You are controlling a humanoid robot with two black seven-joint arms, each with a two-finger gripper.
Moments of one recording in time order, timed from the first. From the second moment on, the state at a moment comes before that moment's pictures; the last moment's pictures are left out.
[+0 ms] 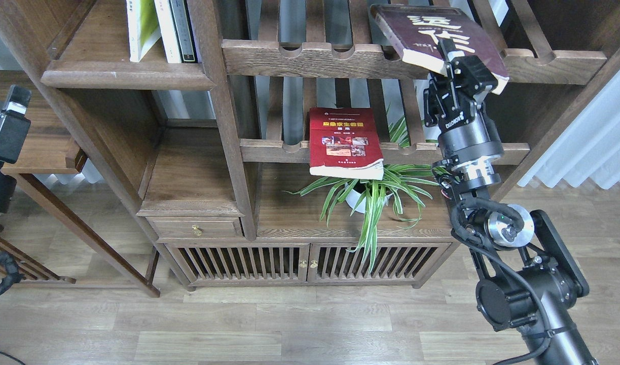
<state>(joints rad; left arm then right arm) -0.13 0.43 -1.48 -1.21 0.36 -0.49 -0.32 0.23 -0.06 1.38 1.47 0.40 0.29 0.01</state>
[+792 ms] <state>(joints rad) -0.09 0.39 -1.48 -1.20 0.36 -0.49 -0.33 -0.32 -0.13 1.38 1.62 0.58 0.58 0.00</state>
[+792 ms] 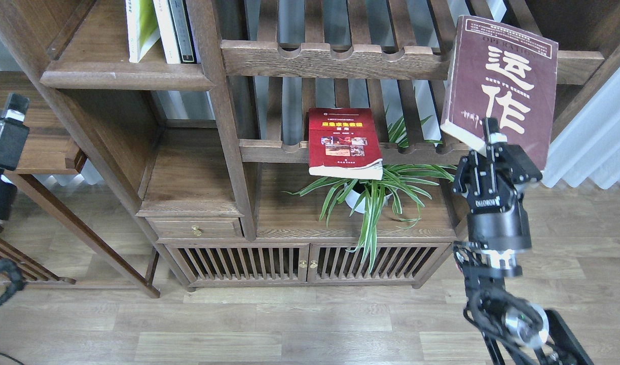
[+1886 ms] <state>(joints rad) 0.05 0.20 -1.18 -1.12 -0.01 -0.49 -0.32 -0.37 -0.28 1.07 1.31 0.68 0.58 -0.09</state>
